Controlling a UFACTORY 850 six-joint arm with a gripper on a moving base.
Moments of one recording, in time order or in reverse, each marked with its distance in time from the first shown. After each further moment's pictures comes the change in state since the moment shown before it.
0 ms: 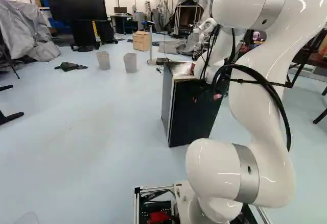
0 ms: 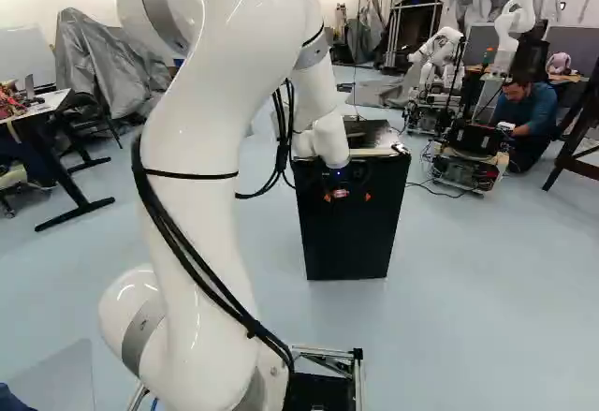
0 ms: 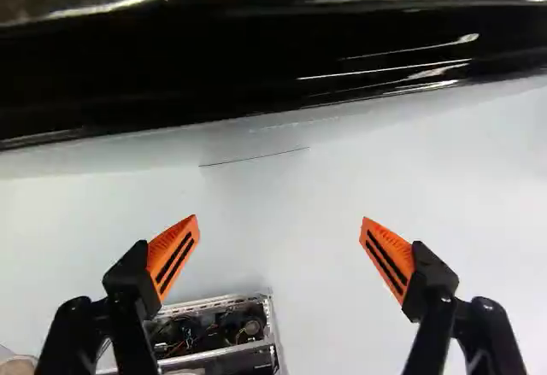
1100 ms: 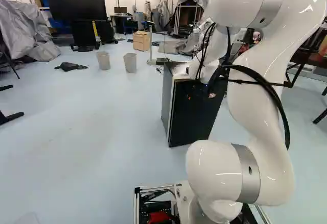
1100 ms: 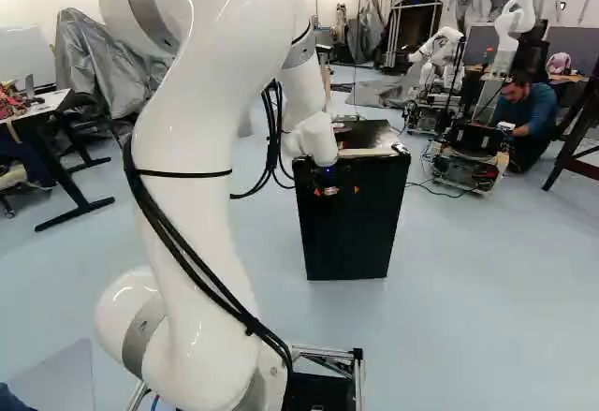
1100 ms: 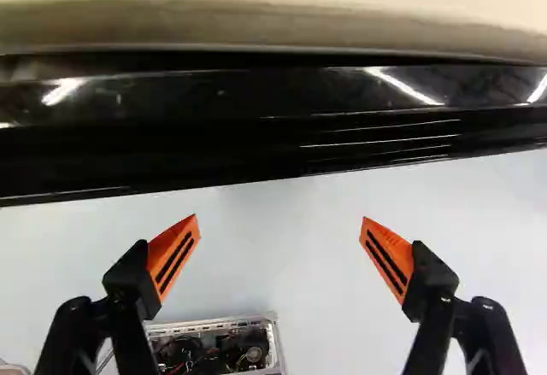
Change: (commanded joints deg) arm 3.3 0.9 1.3 0.0 5.1 0.0
